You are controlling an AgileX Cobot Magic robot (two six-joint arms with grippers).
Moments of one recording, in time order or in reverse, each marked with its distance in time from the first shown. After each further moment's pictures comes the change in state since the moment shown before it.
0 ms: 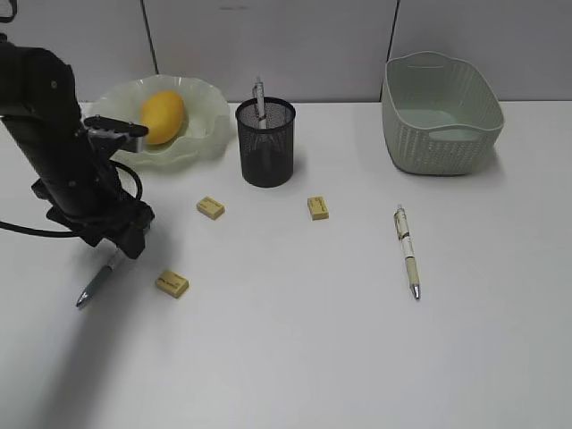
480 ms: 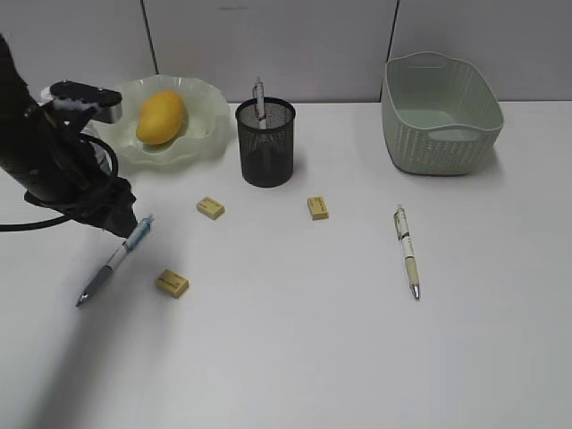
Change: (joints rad) left arm 0.000 -0.242 0.175 -0.079 -0.127 0.096; right arm 0.000 0.000 0.000 0.000 0.000 0.000
